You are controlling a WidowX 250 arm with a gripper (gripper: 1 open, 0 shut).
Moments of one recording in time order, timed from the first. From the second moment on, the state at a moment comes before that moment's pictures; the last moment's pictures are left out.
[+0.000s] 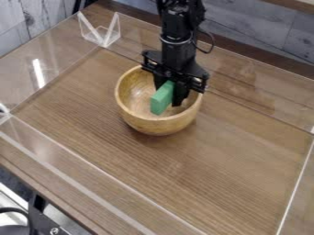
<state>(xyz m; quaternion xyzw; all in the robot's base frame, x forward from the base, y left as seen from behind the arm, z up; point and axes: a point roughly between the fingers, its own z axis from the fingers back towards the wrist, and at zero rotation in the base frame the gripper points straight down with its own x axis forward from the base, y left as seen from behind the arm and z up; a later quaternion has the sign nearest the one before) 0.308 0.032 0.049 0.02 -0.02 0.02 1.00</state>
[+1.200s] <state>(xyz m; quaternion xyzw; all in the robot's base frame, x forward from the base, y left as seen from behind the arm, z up) 0.307 0.035 0.068 -0.01 -0.01 0.04 1.00</state>
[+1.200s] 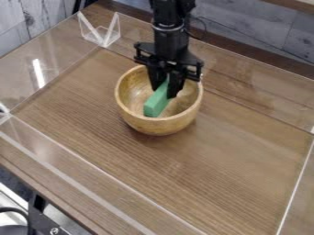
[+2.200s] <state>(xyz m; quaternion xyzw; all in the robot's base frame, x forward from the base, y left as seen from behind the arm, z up) 0.282 -0.038 0.077 -0.04 -0.02 -0.03 1.00</state>
